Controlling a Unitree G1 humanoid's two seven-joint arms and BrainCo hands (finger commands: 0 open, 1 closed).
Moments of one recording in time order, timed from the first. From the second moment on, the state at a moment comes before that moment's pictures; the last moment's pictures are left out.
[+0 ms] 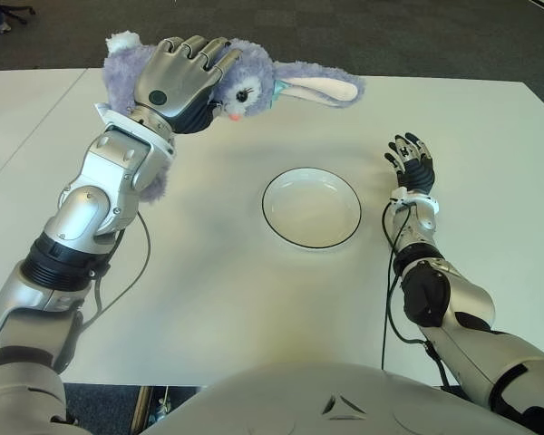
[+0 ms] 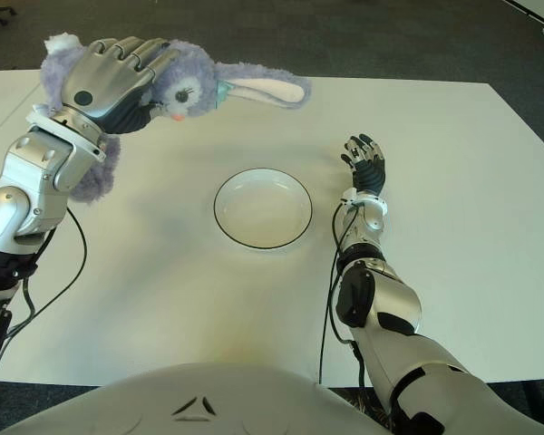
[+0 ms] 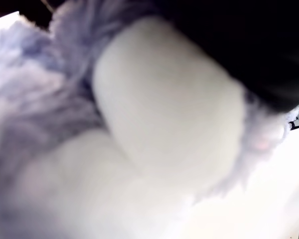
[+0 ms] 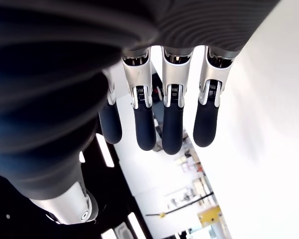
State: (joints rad) left arm -0.47 0.77 -0.28 -0.24 1.03 0.04 -0.17; right arm -0.65 -0.13 -0.56 1.22 0.26 -0.50 0.17
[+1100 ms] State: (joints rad) left arm -0.56 0.52 -0.46 -0.15 1.06 -0.09 -0.24; right arm -0.66 -0.13 -0.57 1.22 0.26 -0.50 0.17
